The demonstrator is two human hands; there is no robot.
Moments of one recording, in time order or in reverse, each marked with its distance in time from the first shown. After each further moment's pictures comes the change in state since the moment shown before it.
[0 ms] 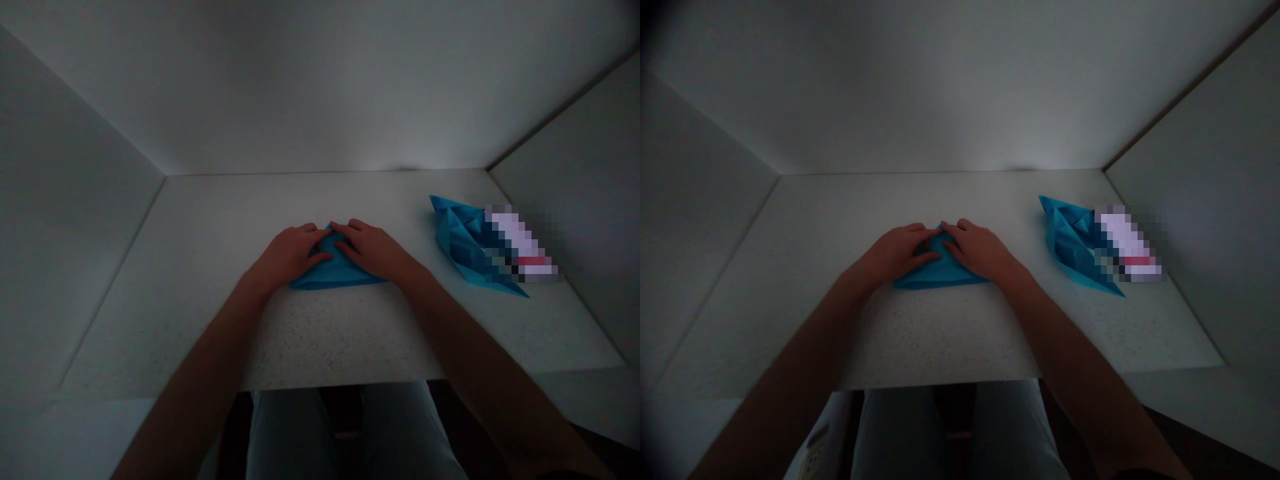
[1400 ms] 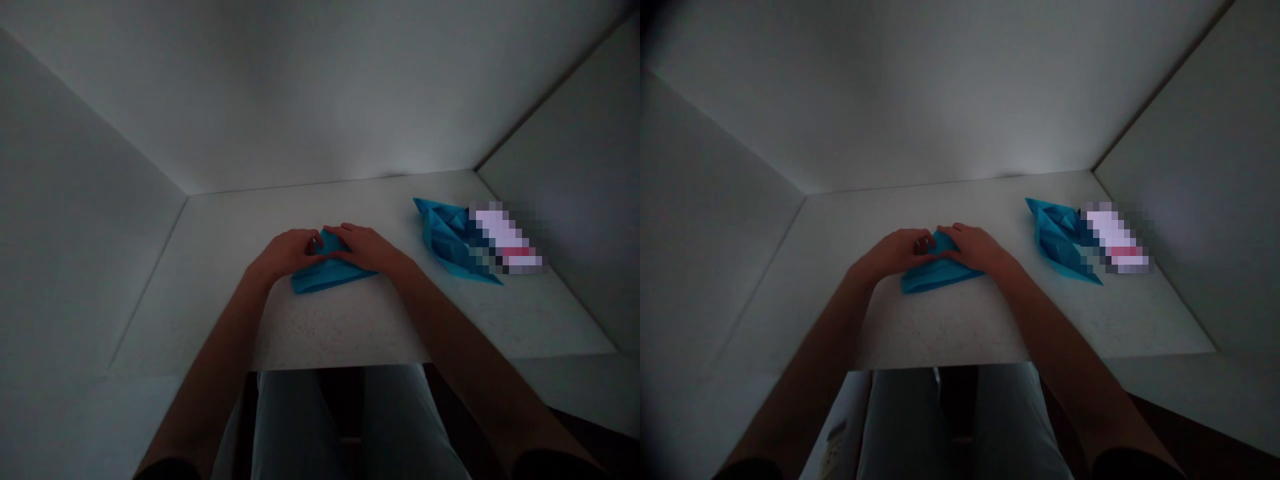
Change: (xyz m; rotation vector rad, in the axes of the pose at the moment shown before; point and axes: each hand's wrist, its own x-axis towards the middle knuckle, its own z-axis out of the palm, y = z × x) left_hand -0.001 0.012 -0.017 -0.055 -0.069 -0.148; right_hand -0.004 0.004 -0.012 0.105 -0.035 -0.080
